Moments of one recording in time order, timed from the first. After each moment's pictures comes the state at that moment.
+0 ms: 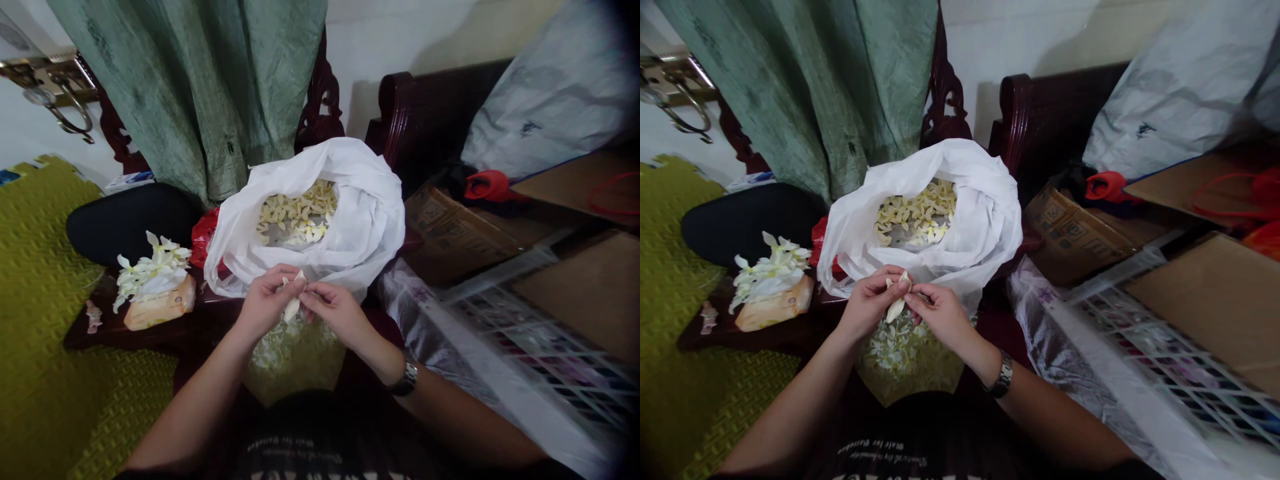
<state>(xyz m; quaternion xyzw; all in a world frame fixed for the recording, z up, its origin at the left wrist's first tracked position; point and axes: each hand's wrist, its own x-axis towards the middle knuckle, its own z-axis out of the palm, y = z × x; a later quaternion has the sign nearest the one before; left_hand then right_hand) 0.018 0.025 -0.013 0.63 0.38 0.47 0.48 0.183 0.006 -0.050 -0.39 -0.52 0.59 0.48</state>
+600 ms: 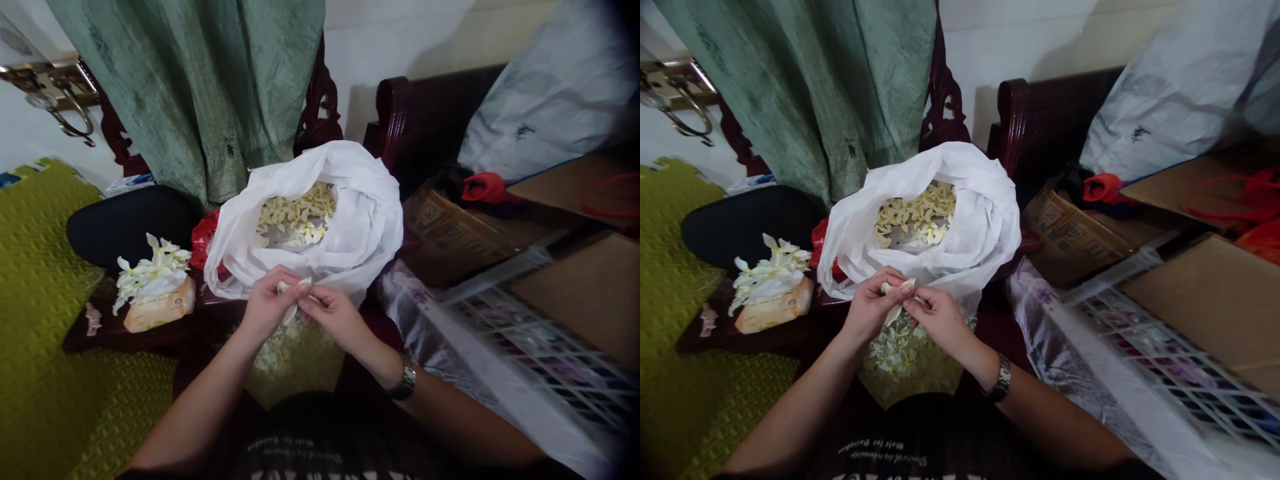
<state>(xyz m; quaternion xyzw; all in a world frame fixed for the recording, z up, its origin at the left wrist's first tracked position) 0.024 0.024 -0.022 0.61 0.38 0.51 0.48 0.181 0.002 -0.043 -0.40 -0.58 0.54 0.46</state>
